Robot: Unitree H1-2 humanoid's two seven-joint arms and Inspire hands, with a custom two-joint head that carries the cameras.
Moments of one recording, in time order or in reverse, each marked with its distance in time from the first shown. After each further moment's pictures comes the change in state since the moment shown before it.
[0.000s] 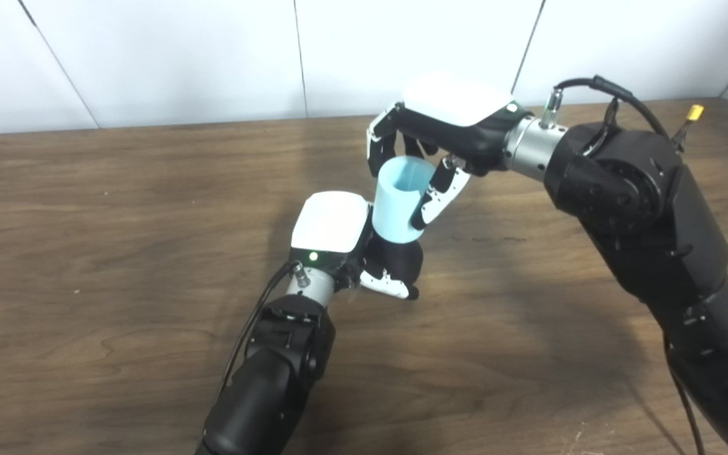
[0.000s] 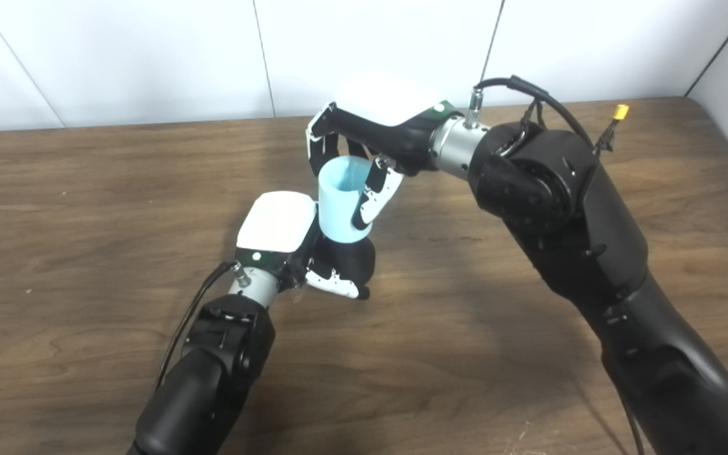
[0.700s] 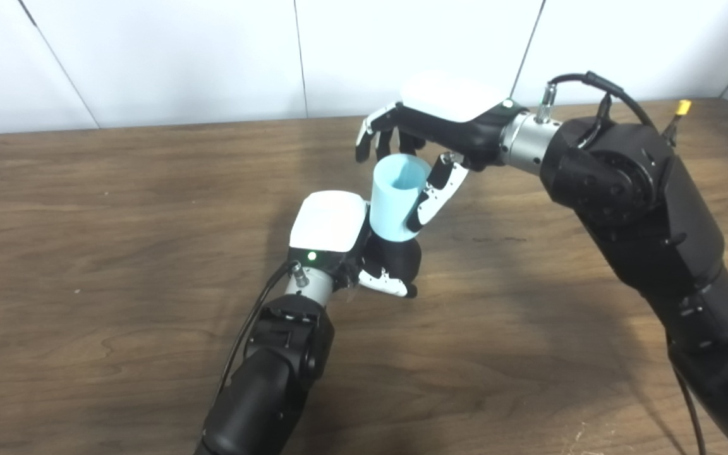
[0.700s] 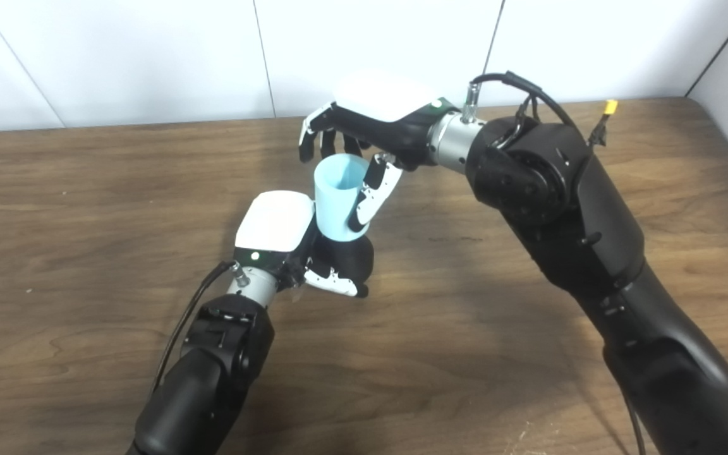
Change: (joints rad) left arm 0.000 0.001 -0.003 0.000 0.004 0.000 0.002; right arm -0.008 -0.011 0.004 0.043 0.006 -0.014 -0.011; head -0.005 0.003
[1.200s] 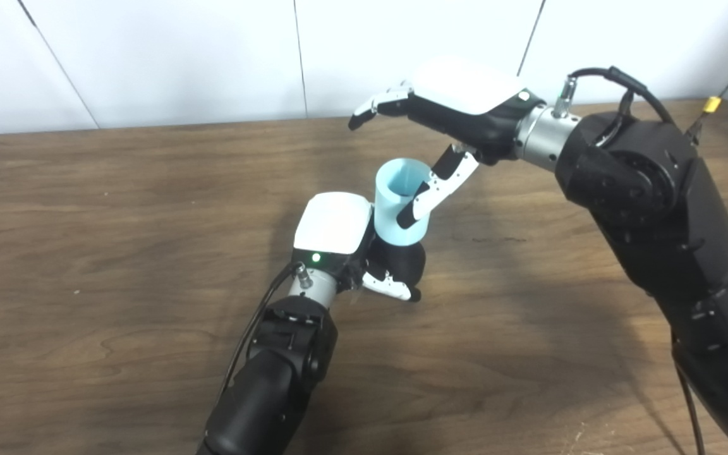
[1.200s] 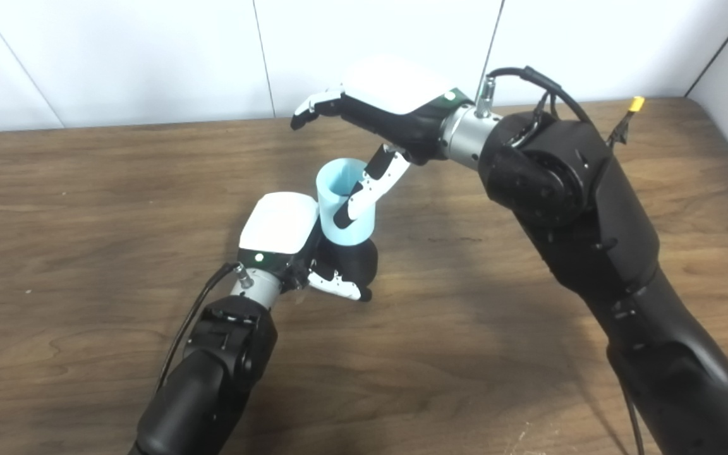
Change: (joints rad) left arm 0.000 -0.002 -0.005 -0.001 0.002 -0.001 -0.003; right arm 0.000 -0.005 -0.048 -0.076 -0.011 0.021 0.011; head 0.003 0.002
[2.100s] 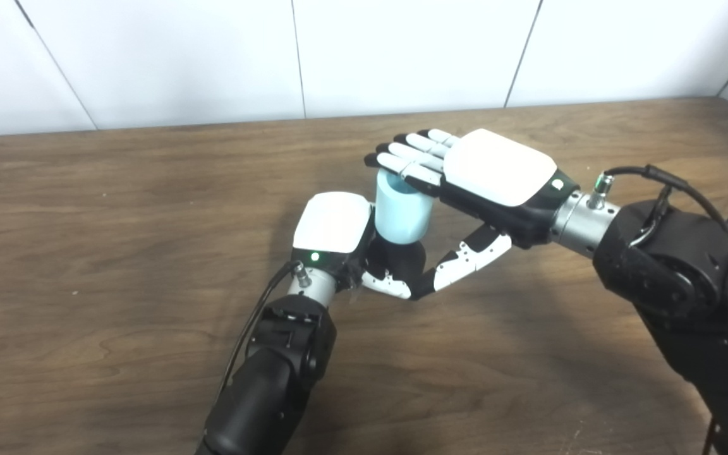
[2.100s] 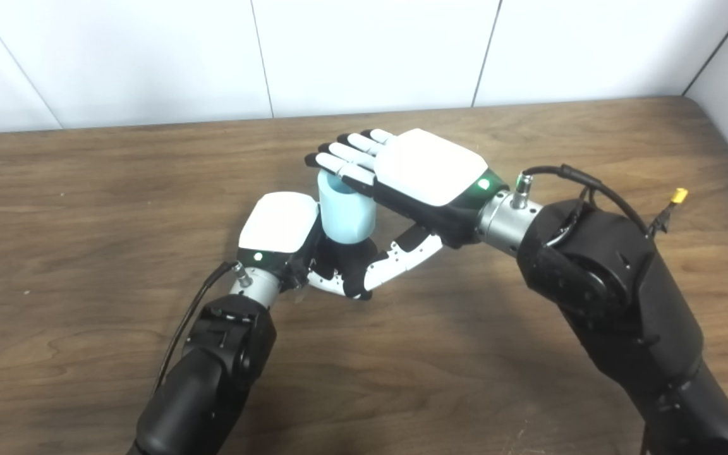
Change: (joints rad) left arm 0.000 -0.002 0.008 0.001 -0.015 -0.001 -0.004; right arm 0.275 -0.032 -0.035 -0.141 -0.066 -0.169 -0.037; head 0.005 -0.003
